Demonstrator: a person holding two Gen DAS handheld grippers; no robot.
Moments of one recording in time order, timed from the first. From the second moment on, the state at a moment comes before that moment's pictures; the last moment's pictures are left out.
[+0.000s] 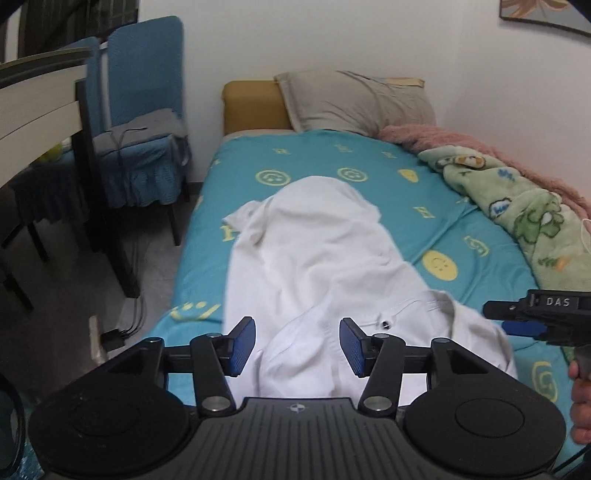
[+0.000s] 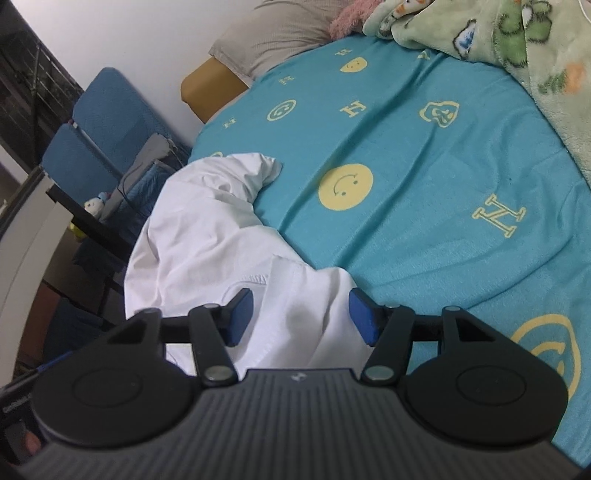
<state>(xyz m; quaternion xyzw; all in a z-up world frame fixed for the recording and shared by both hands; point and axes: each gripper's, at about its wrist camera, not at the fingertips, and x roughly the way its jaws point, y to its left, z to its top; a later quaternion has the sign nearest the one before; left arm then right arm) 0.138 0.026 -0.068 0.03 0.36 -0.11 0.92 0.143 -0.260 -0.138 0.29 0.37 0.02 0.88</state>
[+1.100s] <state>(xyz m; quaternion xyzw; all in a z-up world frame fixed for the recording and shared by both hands) 0.019 0.045 -0.031 -0.01 0.22 -0.20 0.95 0.142 -0.206 -0.140 0.07 0.35 -0.05 0.93</state>
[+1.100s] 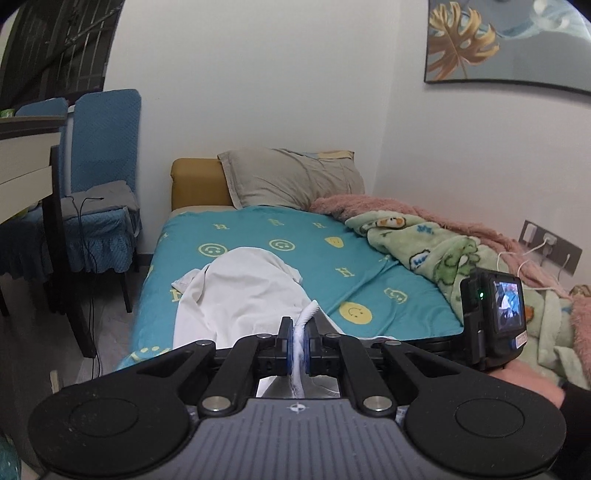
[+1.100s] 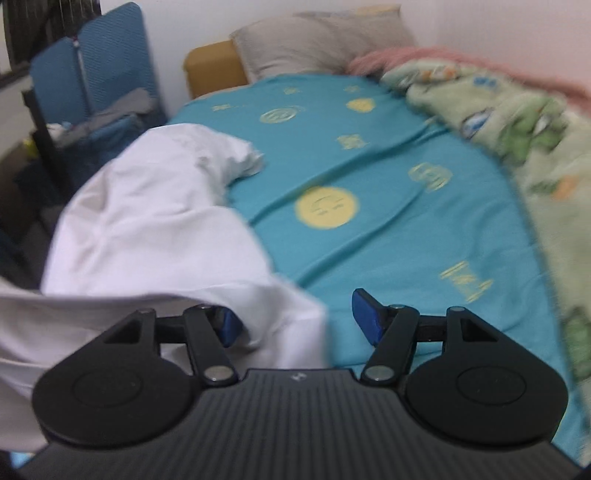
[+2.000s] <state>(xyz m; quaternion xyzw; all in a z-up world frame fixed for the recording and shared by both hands) 0.045 0.065 -0.071 -0.04 0.37 -0.14 0.92 0.105 -0.221 -0.098 0.18 0.30 0.06 0.94</state>
